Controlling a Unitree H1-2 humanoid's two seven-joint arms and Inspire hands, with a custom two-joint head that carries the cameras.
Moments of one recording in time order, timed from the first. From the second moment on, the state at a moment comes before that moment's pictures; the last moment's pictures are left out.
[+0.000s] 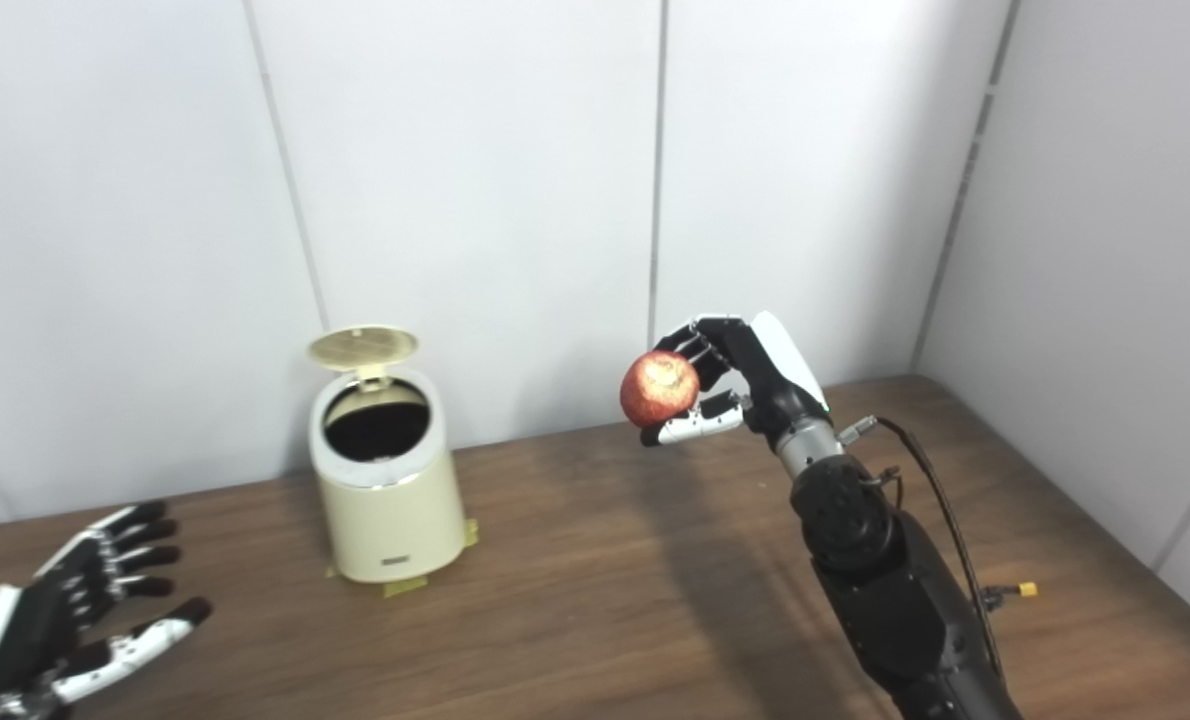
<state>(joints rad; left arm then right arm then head) -0.22 0.23 0.06 0.06 0.04 -0.12 -0.09 -0.51 -0.41 0.00 0.13 -0.30 0.08 -0.02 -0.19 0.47</state>
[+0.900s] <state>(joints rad) -0.22 0.14 0.02 0.06 0.11 -0.14 -0.05 -0.62 -0.15 0.05 0.17 -0.29 0.14 -0.02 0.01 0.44</state>
